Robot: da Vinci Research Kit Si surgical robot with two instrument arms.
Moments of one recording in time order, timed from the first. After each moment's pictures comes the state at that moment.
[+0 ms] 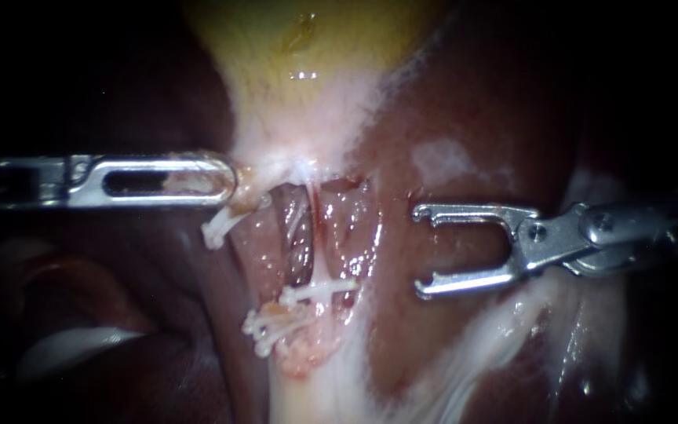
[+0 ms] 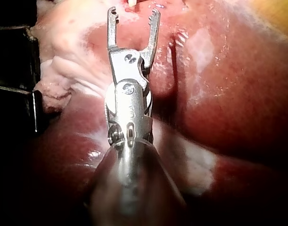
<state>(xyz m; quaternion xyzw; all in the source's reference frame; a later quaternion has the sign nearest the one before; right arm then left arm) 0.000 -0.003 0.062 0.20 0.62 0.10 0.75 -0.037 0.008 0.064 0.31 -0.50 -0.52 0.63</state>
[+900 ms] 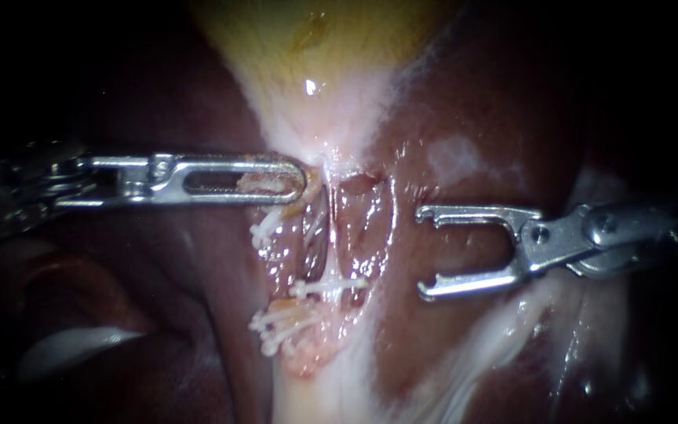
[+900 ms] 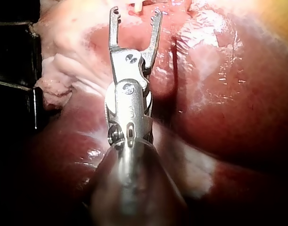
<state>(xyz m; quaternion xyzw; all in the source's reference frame) 0.000 -0.003 0.062 0.19 0.62 0.10 0.75 -0.042 0.009 0.070 0.29 -0.48 -0.52 0.65</state>
